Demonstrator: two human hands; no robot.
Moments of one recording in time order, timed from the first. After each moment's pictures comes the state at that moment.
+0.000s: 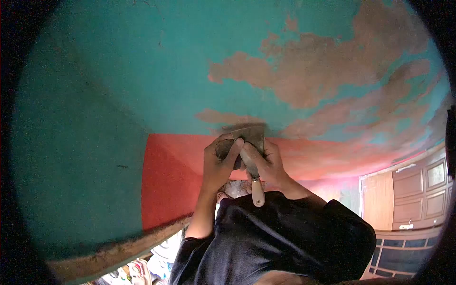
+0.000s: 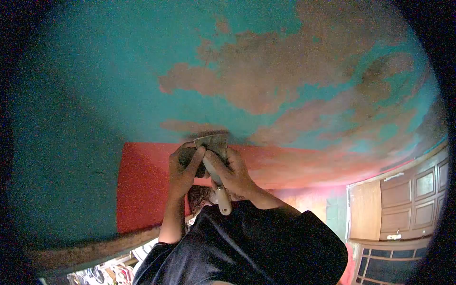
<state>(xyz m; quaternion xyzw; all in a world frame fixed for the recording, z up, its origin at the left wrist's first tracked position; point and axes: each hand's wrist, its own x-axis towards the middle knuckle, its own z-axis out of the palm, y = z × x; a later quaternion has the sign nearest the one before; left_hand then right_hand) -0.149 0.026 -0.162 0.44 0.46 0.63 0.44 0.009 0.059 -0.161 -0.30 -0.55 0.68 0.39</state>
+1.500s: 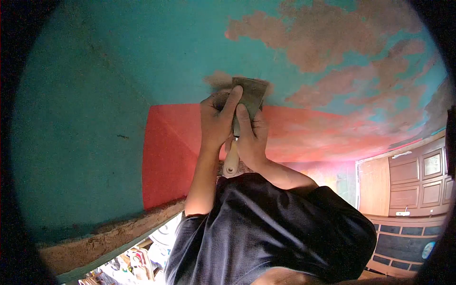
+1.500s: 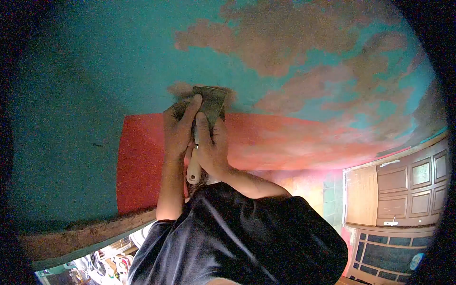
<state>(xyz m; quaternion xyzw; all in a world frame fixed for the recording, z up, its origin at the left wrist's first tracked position) -0.155 0.036 -0.128 0.41 0.47 0.67 0.40 -0.065 0.018 -0.157 -0.28 -0.47 0.60 0.59</state>
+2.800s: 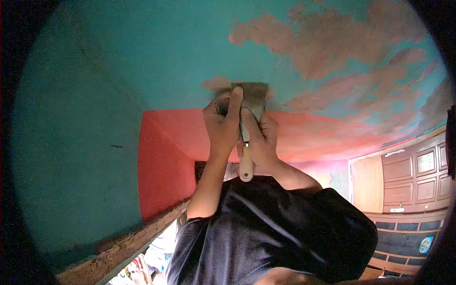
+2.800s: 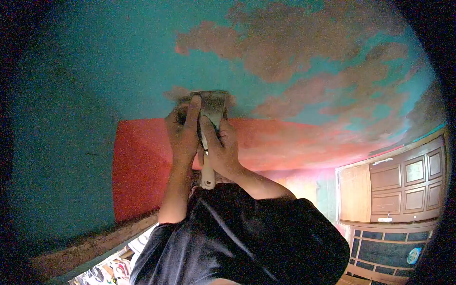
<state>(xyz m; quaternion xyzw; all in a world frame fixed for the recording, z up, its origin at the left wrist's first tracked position) -0.137 0.054 -0.138 0.40 0.46 0.74 0.29 -0.043 0.035 -0.140 -0.30 -0.51 0.60 0.54</state>
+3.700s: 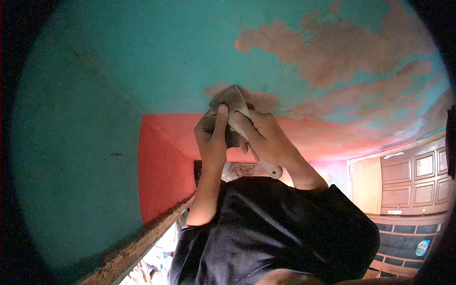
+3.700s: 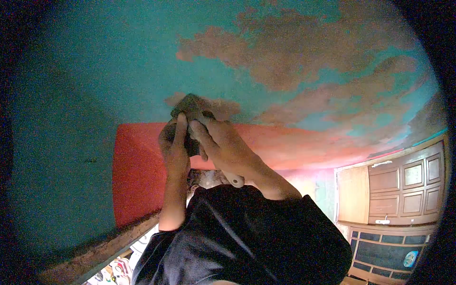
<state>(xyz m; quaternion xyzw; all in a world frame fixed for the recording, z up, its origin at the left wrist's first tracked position) -0.164 0.033 -0.174 0.30 0.44 0.73 0.44 -0.028 0.060 -0.099 -0.35 -0.71 0.53 0.30</state>
